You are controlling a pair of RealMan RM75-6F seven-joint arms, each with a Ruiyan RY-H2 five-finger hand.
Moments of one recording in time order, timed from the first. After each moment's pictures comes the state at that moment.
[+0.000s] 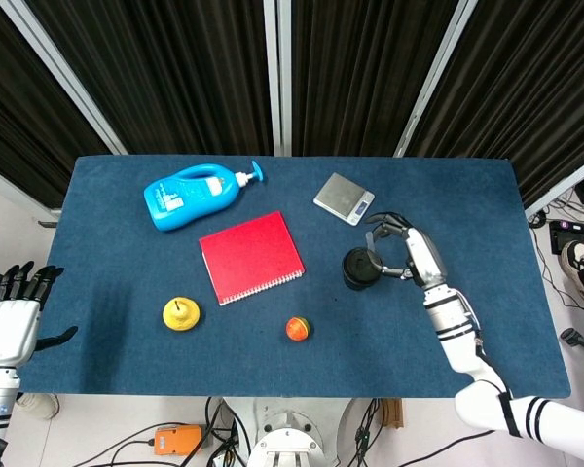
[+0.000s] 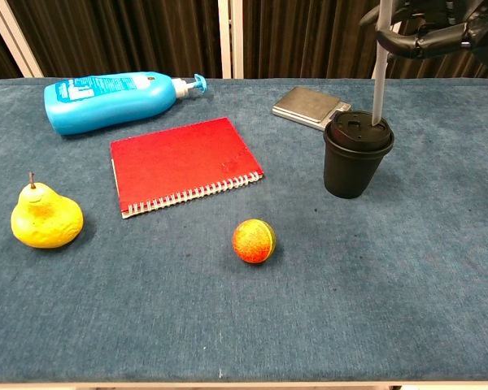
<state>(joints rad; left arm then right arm) -0.09 -1.19 -0.05 -1.53 1.48 1.49 0.12 0.55 -1.47 0.28 -1.56 -1.36 1.18 0.48</state>
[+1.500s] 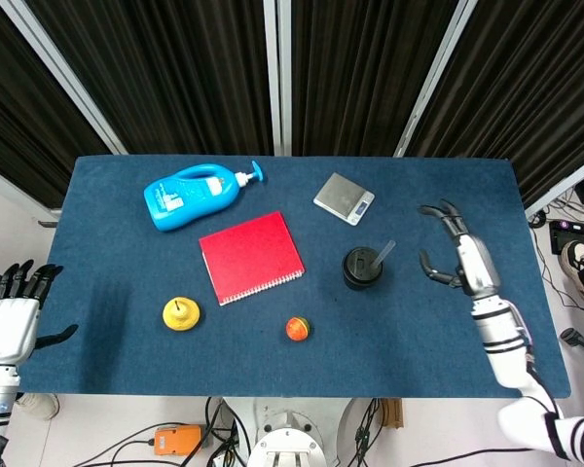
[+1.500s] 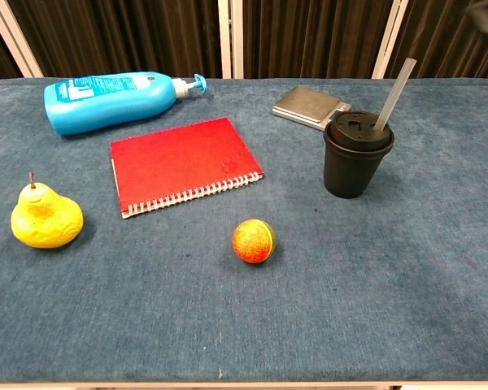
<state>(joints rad) -0.09 -1.20 -0.05 -1.51 1.47 1.48 0.09 0.42 -1.30 0.21 -1.55 -1.46 1.32 0.53</state>
